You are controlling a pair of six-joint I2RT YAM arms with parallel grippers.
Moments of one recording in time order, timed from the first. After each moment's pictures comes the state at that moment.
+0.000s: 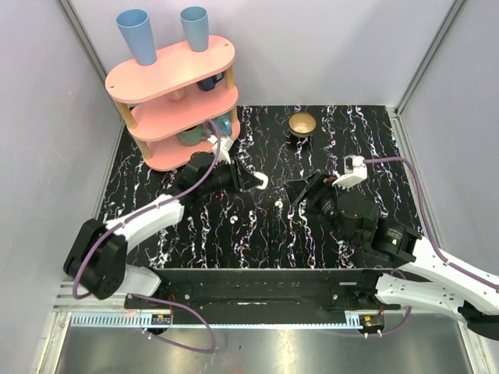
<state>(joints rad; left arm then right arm) -0.56 1.33 0.77 0.24 0.42 -0.67 1.08 0.80 0.93 -0.31 0.61 0.88</state>
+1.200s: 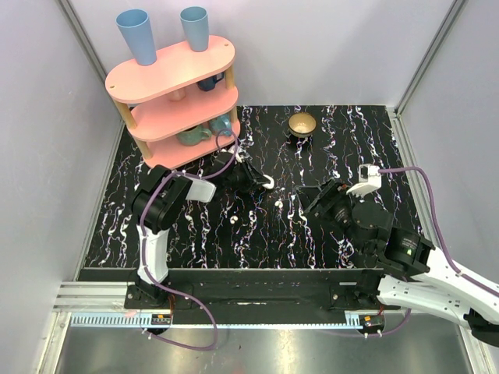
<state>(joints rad) -0.50 2.02 1.00 0.51 0.39 -1.03 1.08 0.66 0.86 -0.38 0.65 0.87</state>
